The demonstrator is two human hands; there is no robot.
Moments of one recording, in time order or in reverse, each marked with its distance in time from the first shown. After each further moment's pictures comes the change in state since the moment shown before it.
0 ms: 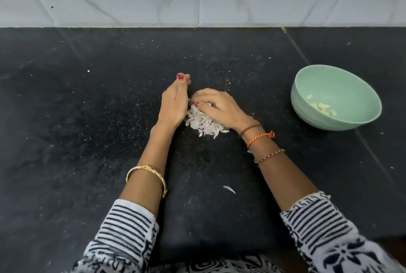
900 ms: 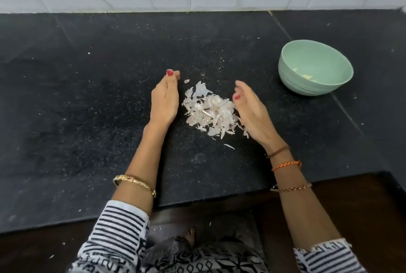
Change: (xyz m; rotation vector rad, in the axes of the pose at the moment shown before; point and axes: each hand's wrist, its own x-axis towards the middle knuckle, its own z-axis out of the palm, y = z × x) left_hand -0.062 -0.002 -0.027 -0.022 0.022 -0.013; right_hand -0.122 -0.056 0.000 0.326 0.312 0.414
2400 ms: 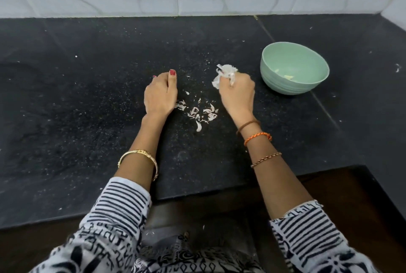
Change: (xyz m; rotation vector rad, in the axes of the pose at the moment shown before) left_hand 0.013 0.007 0.023 0.451 0.022 0.047; right_hand 0.030 -0.034 -0.002 -0.270 0.423 0.060
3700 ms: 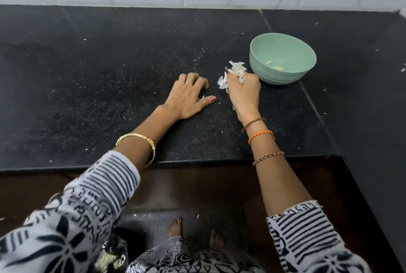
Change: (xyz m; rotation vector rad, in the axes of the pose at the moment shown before) left_hand -0.053 0.039 0.039 0.549 -0.285 0.445; right_hand -0.004 0.052 -0.035 0.388 -0.050 0.073
